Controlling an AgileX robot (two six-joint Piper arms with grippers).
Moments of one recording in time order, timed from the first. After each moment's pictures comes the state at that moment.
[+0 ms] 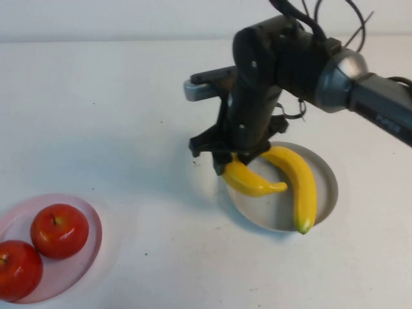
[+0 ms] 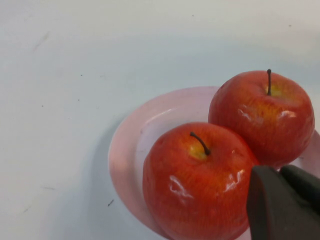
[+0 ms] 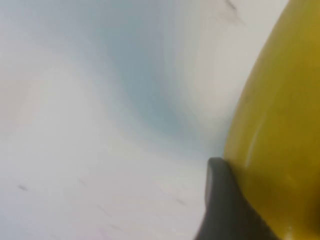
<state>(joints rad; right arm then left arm) 0.67 2.12 -1.97 0.04 1.24 0.25 -0.08 -0.01 0.02 0.05 0.38 -0.02</state>
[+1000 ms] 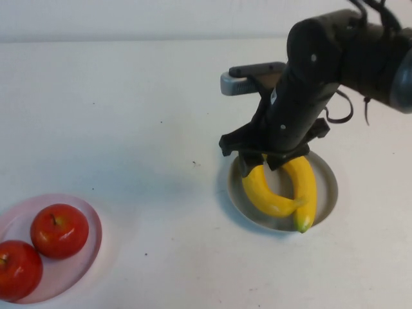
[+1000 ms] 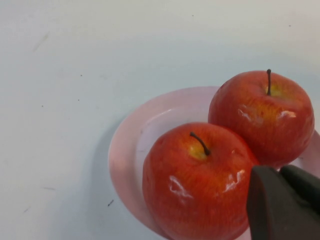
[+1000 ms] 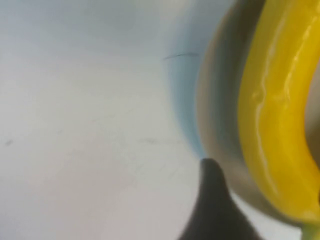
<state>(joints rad) 0.61 1.89 -1.67 0.09 1.15 0.26 -0.08 -0.01 0.02 0.05 0.38 -0.02</state>
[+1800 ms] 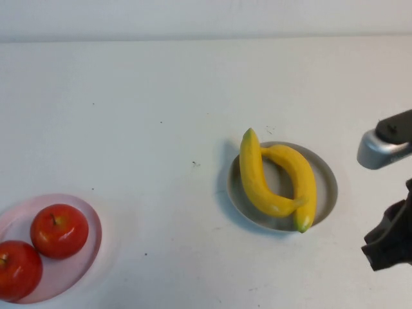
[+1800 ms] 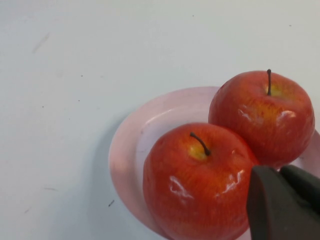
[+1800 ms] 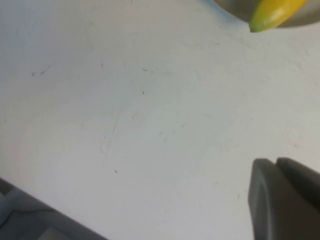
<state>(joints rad) 0.65 1.10 -1.05 0.06 1.17 0.18 -0.08 -0.01 0.02 0.05 0.38 -0.02</state>
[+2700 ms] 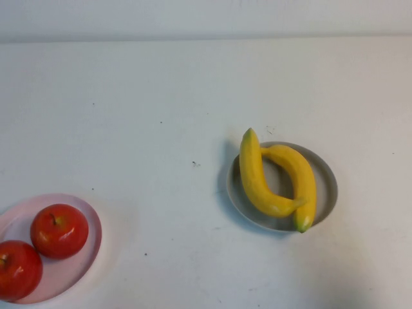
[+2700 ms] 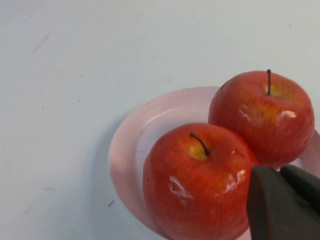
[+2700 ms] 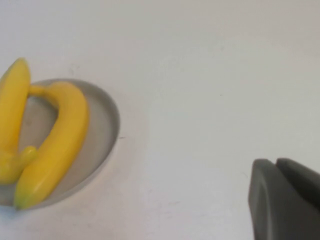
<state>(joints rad) 0.12 0.55 -0.31 0.01 0.30 0.08 -0.08 -0.01 0.02 0.05 0.38 -0.02</state>
